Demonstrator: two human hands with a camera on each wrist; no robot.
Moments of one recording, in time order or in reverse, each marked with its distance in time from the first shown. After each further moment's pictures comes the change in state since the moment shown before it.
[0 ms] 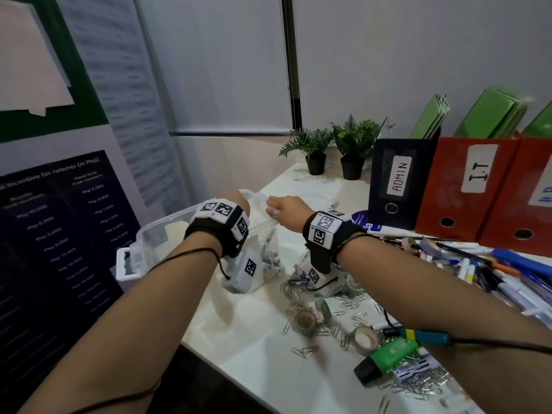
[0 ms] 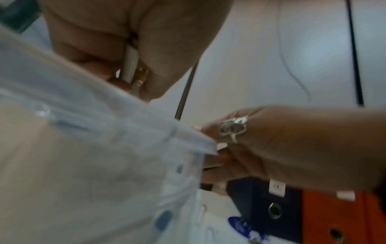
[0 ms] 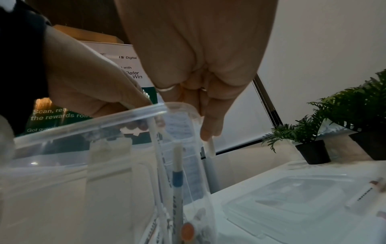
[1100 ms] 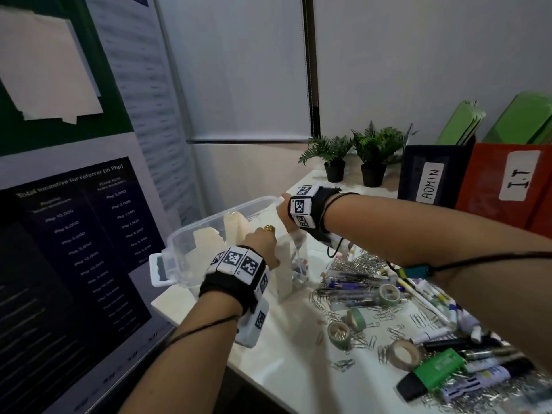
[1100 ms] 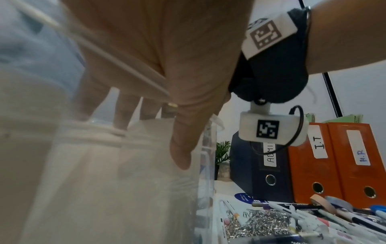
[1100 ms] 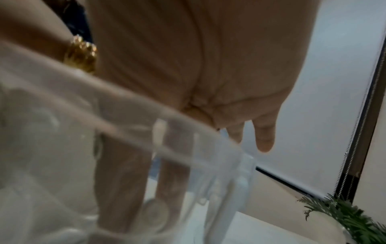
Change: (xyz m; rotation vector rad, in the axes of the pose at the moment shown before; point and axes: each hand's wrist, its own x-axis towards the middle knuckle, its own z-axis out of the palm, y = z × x) left_hand -0.013 -0.051 0.047 0.243 -0.059 0.361; right_hand 0.090 -0.052 0.007 -0.943 -0.470 0.181
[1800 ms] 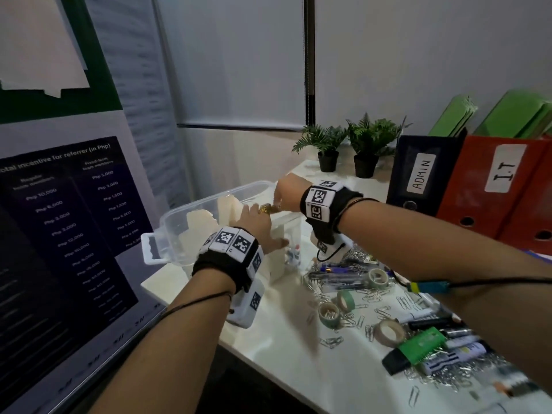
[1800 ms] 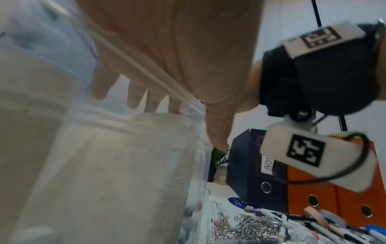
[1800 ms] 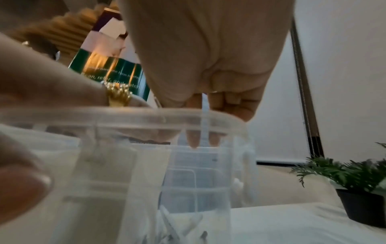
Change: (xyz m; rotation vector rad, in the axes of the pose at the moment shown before) left_hand -0.007 -0.001 0.001 -0.048 0.138 0.040; right_hand -0.056 0.005 0.021 0.485 0.455 -0.104
